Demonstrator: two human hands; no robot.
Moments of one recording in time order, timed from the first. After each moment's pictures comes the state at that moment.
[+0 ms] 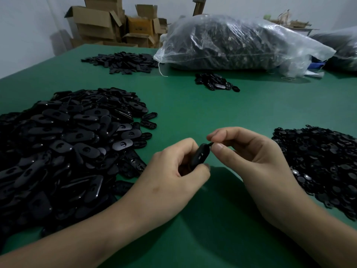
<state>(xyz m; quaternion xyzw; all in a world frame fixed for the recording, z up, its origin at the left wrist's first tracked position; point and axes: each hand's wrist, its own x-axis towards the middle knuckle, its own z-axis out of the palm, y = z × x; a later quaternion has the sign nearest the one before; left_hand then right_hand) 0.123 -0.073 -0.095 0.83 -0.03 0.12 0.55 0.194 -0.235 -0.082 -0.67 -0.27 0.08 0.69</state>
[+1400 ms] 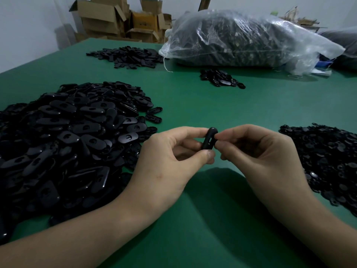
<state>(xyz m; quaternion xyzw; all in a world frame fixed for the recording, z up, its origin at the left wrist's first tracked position) 0.125 -0.073 -0.096 0.73 0.01 0.19 0.66 0.193 -0.236 -0.083 -0.75 -0.30 -0.05 0.59</state>
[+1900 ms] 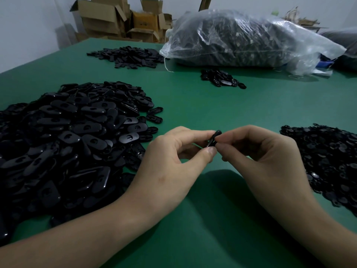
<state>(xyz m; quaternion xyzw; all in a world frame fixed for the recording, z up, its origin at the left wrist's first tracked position) 0.128 -0.072 -0.101 0.77 -0.01 0.21 0.60 0.192 -0.234 -0.086 -0.76 -0.31 -0.10 0.55</state>
